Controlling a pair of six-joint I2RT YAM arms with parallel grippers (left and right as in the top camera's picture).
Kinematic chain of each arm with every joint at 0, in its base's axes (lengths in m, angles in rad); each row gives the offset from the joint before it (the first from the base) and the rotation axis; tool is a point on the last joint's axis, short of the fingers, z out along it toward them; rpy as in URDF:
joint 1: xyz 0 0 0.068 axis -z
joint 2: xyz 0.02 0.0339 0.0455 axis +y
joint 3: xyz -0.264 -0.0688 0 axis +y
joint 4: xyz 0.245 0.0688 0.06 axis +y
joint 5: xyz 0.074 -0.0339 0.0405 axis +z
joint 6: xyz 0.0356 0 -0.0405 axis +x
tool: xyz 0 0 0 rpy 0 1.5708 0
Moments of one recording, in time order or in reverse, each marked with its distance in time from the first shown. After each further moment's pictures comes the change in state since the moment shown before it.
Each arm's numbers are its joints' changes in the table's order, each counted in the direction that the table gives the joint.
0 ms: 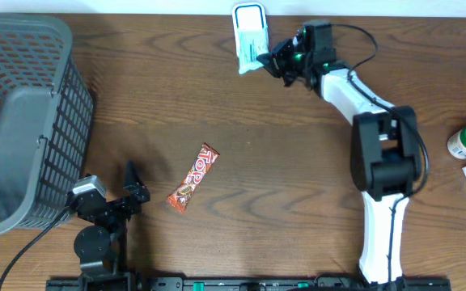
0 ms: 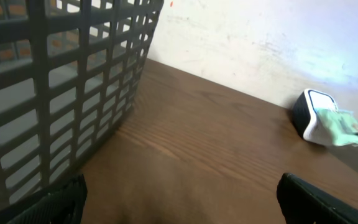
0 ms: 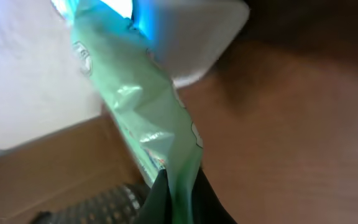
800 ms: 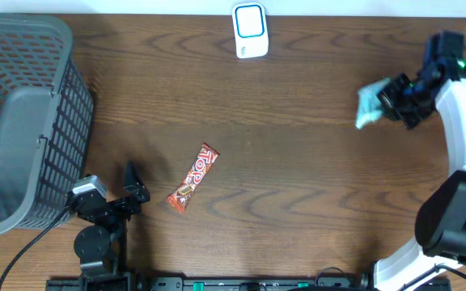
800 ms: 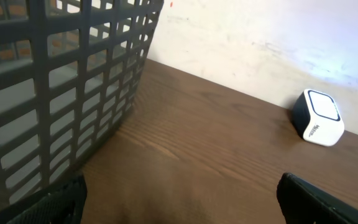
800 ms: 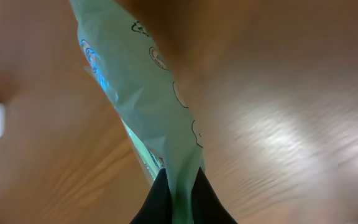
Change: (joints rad) left arm 0.000 0.000 0.000 0.000 0.000 0.000; right arm 0.460 -0.439 0.195 0.856 -0.392 -0.460
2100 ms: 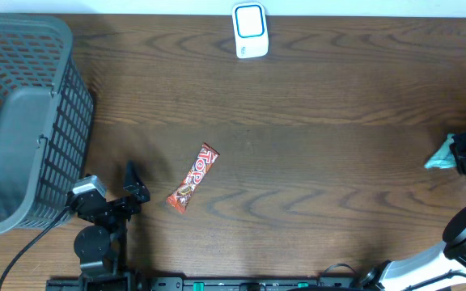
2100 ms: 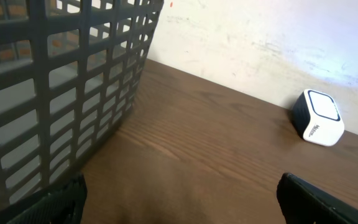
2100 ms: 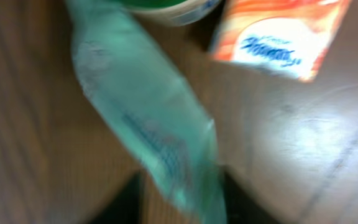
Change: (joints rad) left arm 0.000 0.000 0.000 0.000 0.000 0.000; right arm 0.420 0.002 0.227 -0.268 -0.187 -0.033
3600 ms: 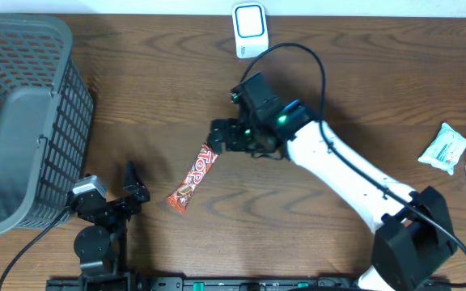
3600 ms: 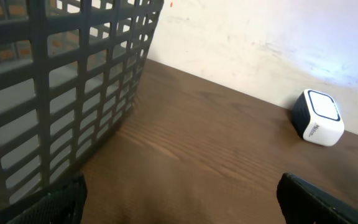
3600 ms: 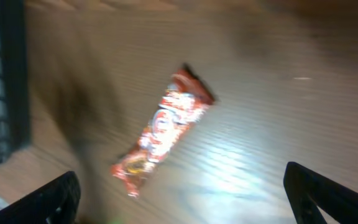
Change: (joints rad) left arm 0.000 0.000 0.000 0.000 0.000 0.000; right arm -1.362 -0.072 -0.108 -0.082 0.215 0.000
